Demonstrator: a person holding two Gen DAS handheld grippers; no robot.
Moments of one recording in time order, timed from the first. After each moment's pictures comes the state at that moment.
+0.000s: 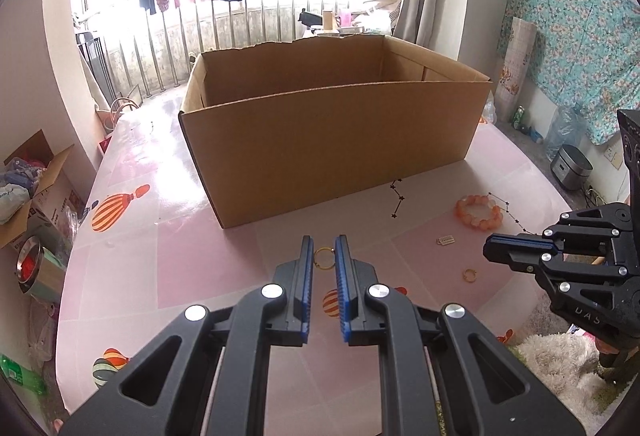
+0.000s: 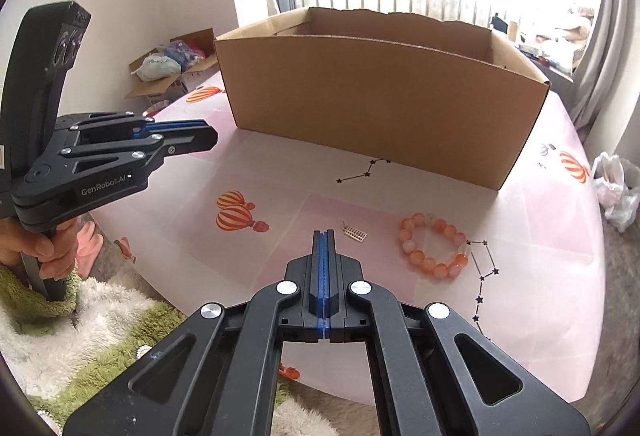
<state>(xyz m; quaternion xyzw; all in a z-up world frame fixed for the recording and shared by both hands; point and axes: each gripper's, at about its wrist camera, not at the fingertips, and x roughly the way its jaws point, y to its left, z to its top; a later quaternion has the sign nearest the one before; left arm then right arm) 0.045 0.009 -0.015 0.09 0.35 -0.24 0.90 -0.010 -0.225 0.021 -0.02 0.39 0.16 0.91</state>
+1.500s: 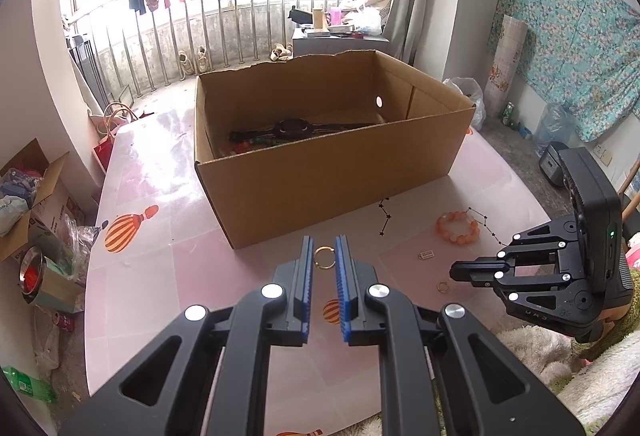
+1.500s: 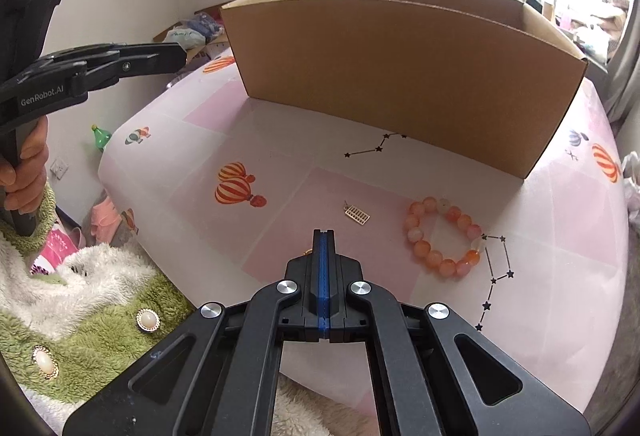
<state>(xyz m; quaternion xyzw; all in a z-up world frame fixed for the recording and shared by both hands) 0.051 0.016 0.029 0.10 0.37 -0.26 0.89 0.011 -0.231 0.011 -0.03 0.44 0.22 0.87</state>
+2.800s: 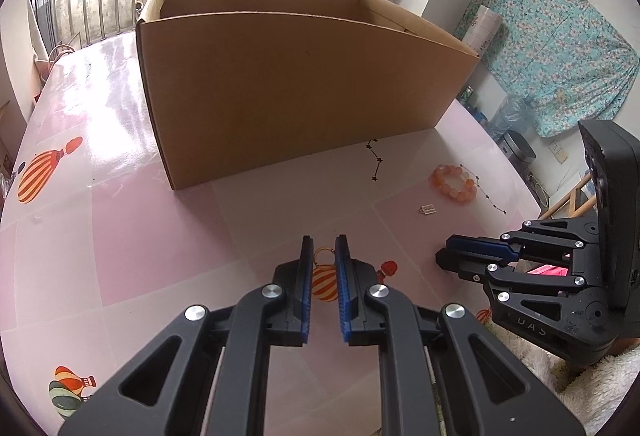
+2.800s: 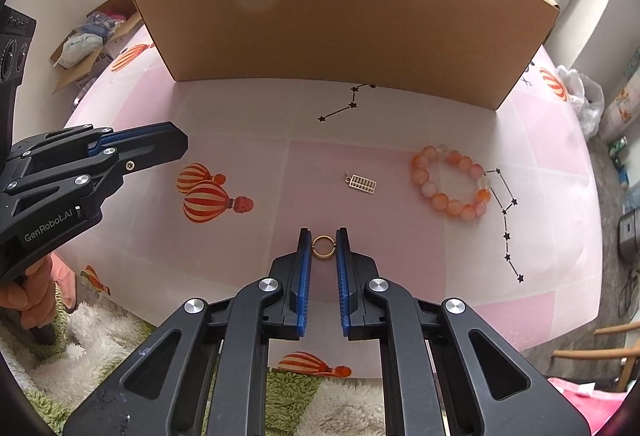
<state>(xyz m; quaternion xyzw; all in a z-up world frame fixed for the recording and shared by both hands) 0.080 0.025 -0.043 0.04 0.44 -0.35 0.82 0.053 -0.136 -0.010 0.00 0.53 0.03 0.85</state>
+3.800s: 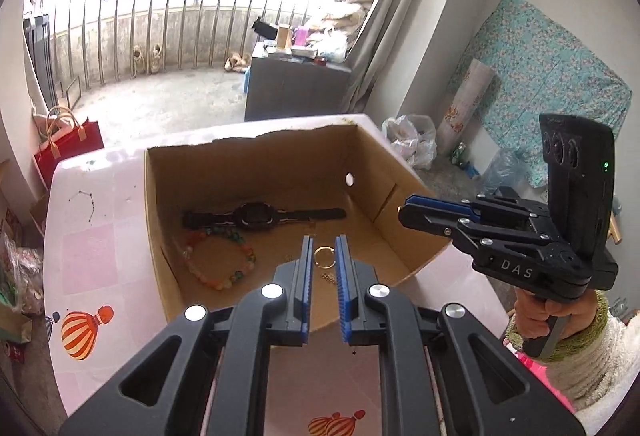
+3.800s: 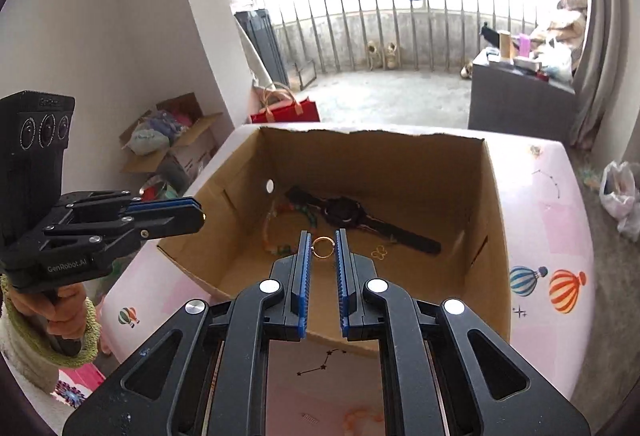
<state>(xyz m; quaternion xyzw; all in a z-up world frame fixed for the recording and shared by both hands) 0.176 -0.011 0.083 0.01 0.39 -0.35 0.85 0.165 -0.238 0.114 0.05 0.38 0.17 0.91</state>
